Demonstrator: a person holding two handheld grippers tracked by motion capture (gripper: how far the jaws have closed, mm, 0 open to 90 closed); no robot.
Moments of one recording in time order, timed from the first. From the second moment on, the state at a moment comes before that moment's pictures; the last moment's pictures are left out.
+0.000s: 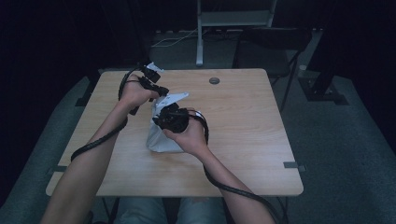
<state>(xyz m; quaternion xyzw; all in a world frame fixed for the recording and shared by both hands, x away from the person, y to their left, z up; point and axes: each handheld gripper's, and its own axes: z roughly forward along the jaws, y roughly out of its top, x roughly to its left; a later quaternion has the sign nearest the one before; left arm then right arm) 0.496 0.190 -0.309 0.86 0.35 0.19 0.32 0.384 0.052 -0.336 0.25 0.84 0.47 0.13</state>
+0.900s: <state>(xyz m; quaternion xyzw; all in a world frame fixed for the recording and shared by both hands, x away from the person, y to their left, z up) 0.497 0.182 -0.314 0.86 0.35 0.18 0.32 0.384 0.044 -0.340 0.26 0.84 0.46 0.13</state>
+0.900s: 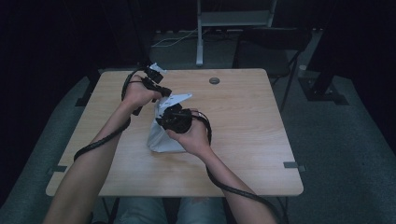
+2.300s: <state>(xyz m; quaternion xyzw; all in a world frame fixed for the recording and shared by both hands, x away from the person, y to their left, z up) 0.500 0.167 -0.324 0.86 0.35 0.17 0.34 0.385 0.025 -0.351 0.28 0.83 0.46 0.13</state>
